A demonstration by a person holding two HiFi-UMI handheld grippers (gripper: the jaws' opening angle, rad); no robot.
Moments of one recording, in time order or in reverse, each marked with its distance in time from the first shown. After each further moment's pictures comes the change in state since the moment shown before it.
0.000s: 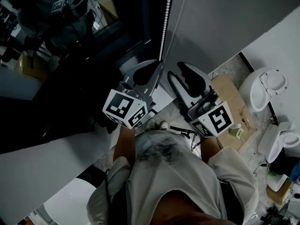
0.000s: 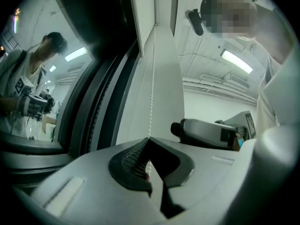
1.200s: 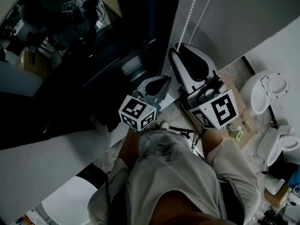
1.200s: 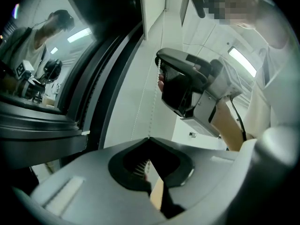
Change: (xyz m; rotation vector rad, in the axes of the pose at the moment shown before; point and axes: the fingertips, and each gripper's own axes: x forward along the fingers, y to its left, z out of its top) left arm -0.009 -0.020 -0.091 -0.110 0.171 -0.033; right arm 0.042 -0.002 0.049 -0.089 -0.092 0.009
